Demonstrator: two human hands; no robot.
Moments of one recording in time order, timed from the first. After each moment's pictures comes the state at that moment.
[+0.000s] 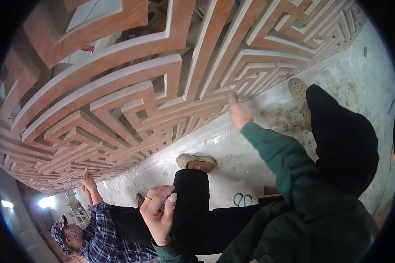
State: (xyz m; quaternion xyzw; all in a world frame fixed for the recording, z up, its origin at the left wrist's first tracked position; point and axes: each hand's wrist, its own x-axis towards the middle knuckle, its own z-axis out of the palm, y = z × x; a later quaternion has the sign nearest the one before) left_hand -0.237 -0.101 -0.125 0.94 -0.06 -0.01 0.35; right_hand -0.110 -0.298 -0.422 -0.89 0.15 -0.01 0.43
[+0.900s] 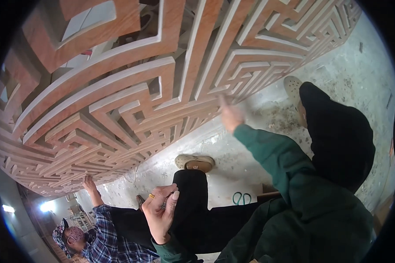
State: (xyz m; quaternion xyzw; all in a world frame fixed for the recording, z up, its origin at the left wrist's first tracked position) left_hand -0.237 -0.101 -0.126 0.94 -0.04 -0.06 0.34; right_hand -0.110 -0.285 -0.422 -0.88 0.15 0.00 0.45
